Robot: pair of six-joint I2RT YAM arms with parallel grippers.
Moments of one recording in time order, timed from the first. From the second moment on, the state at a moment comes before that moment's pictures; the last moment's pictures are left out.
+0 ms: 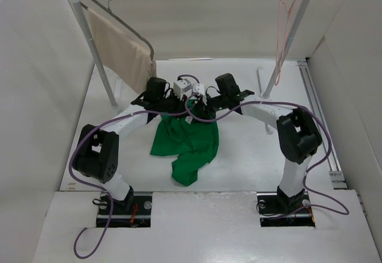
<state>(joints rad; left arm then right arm) -0.40 1.60 1.04 -0.12 0.64 0.14 0.54 1.86 1.32 -0.23 -0.83 -0.60</state>
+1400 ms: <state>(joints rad) -0.41 1.43 0.94 -0.28 0.63 0.44 0.30 1.79 1.18 -0.10 -0.65 -0.39</state>
